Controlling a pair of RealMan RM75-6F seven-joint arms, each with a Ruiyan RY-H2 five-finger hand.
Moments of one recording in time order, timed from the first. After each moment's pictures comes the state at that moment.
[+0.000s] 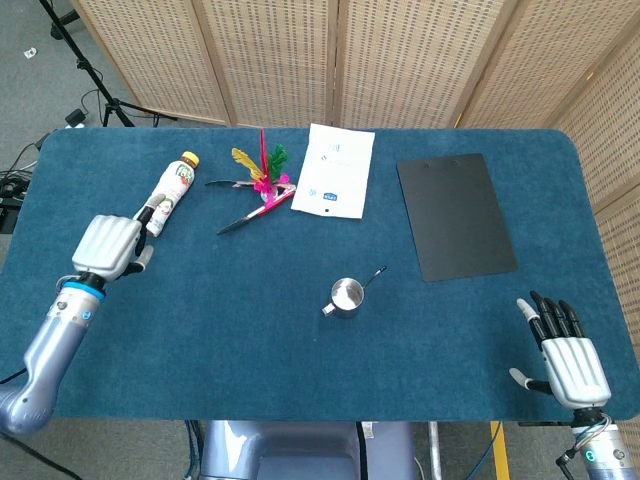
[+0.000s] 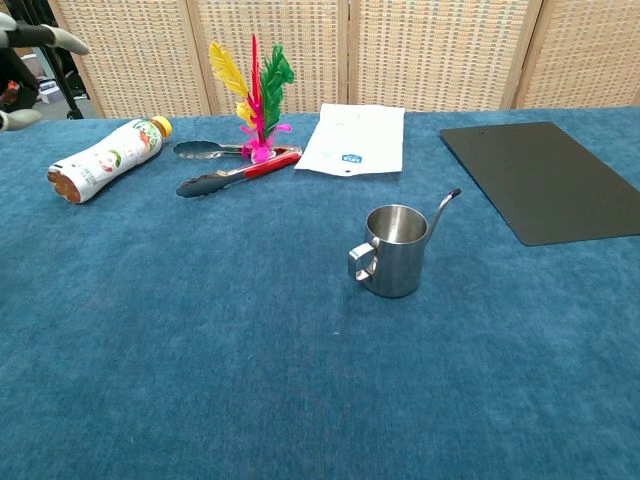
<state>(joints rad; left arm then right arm) -0.63 -1.10 -0.30 -1.75 0.92 0.92 0.49 0.10 -1.16 0.02 -1.60 -1.55 1.42 -0.11</state>
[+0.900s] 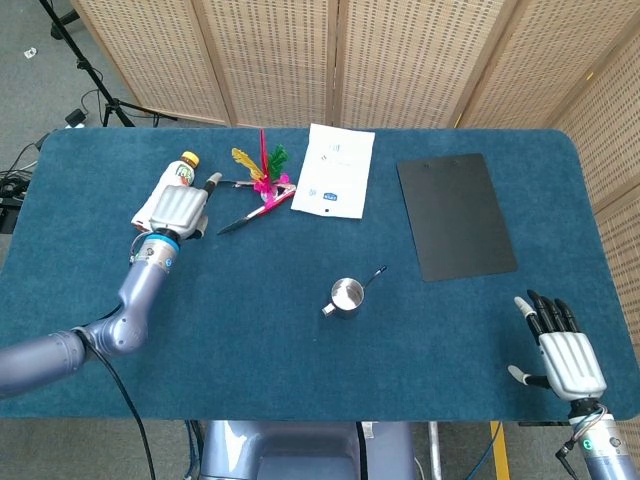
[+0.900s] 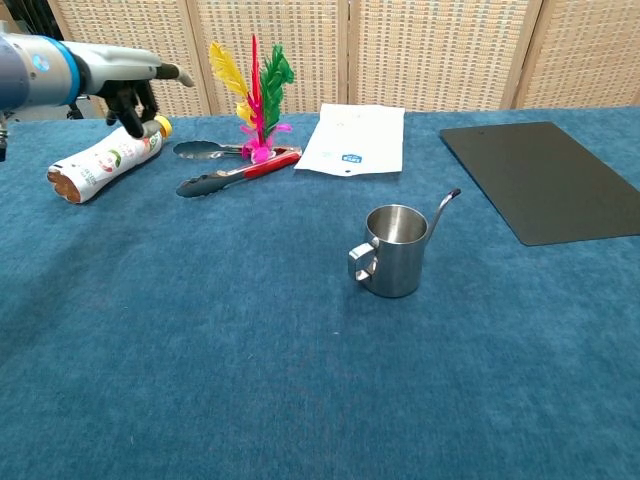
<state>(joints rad) -1.03 -1.40 -0.24 -1.35 0.50 0.79 0.68 0.13 -1.17 0.02 -1.56 -1.50 1.34 -0.07</state>
